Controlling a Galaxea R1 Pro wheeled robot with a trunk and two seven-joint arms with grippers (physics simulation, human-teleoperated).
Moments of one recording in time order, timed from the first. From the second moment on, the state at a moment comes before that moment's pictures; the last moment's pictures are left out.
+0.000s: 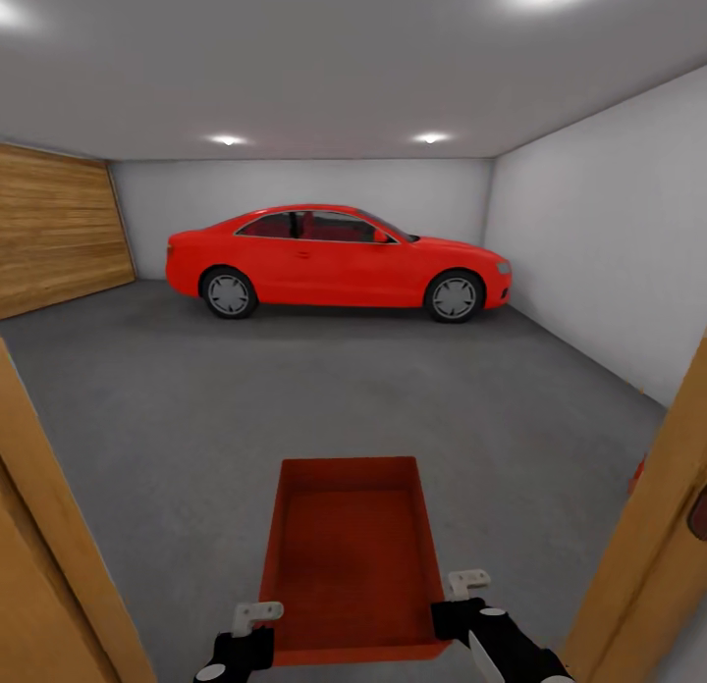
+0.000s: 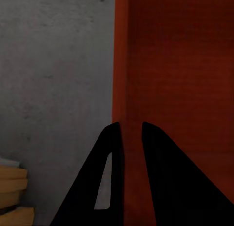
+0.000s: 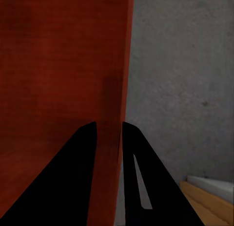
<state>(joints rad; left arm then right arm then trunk) -0.45 -0.06 -0.19 -0.20 0.23 -0.15 0.08 -0.50 0.05 -0.01 -0.33 0.09 0.17 0.07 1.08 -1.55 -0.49</state>
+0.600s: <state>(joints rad) -0.45 -0.07 -0.20 -0.20 0.23 -0.15 0.09 -0.50 0.05 -0.01 -0.33 0.09 0.17 0.08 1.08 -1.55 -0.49</state>
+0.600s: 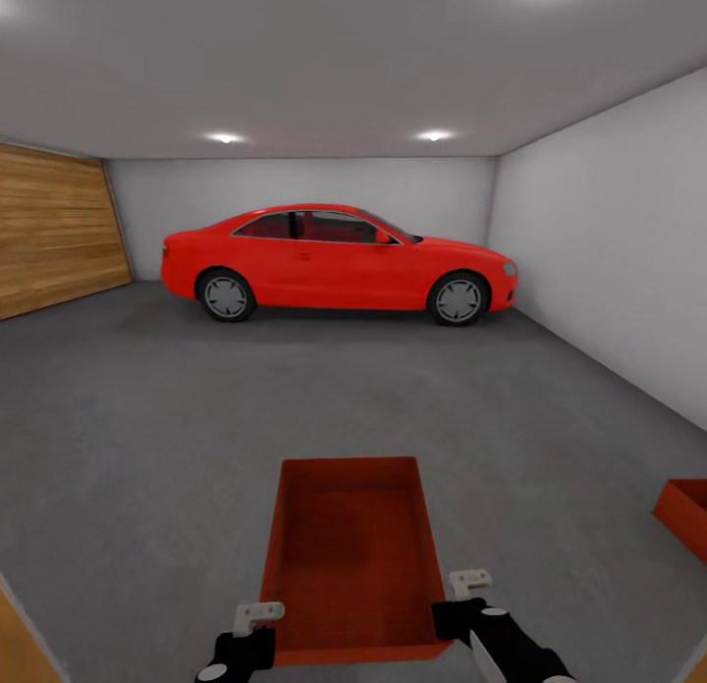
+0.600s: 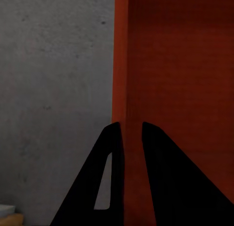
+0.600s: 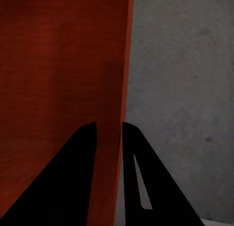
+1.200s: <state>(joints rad) -0.45 -0.07 -0.20 -0.20 0.23 -0.15 0.09 -0.50 0.05 -0.01 -0.34 0.09 0.17 0.08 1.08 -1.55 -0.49</state>
